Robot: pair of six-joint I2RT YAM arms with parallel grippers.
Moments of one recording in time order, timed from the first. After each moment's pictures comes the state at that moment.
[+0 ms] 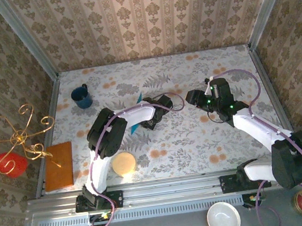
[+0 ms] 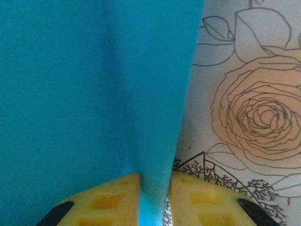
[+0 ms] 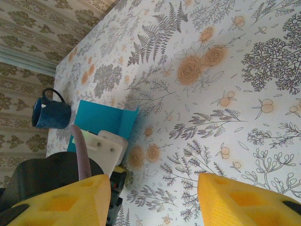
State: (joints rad) left arm -0.85 2.15 1.50 -0.91 -0.61 -0.25; right arm 0.24 1.26 0.74 -0.07 -0.27 0.77
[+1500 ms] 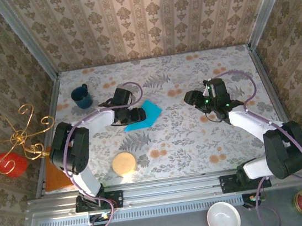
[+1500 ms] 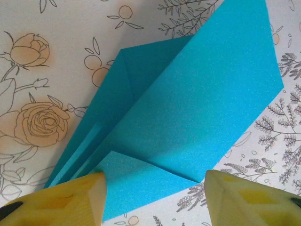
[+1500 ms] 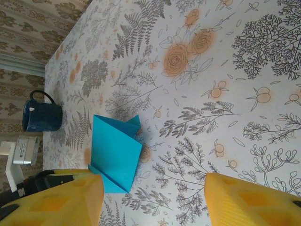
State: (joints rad) left arm -0.49 1.75 1.07 -0.42 0.24 -0.46; right arm 0.23 1.36 0.74 -0.02 -0.30 0.82
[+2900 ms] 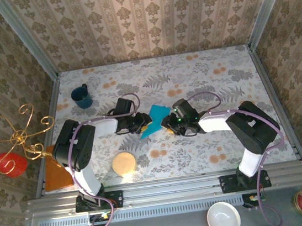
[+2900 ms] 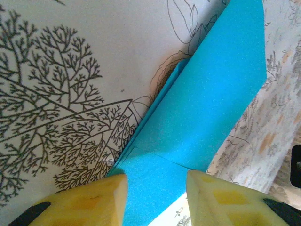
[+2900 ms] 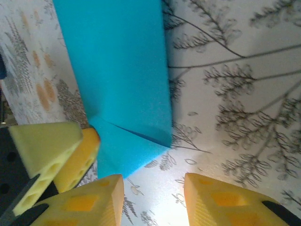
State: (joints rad) left arm -0.51 1.79 0.87 -0.06 0.51 -0.97; right arm 0.59 1.72 0.78 0.13 -0.27 1.23
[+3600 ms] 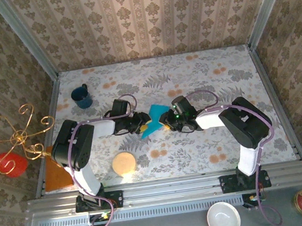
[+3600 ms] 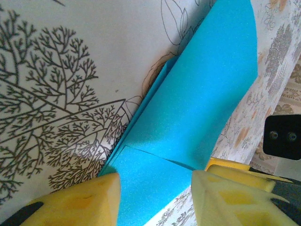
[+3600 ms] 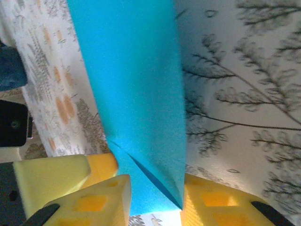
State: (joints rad) left arm -0.47 1.79 0.83 0.04 0.61 -1.01; right arm 0.57 1.82 0.82 0.26 -0.33 1.23
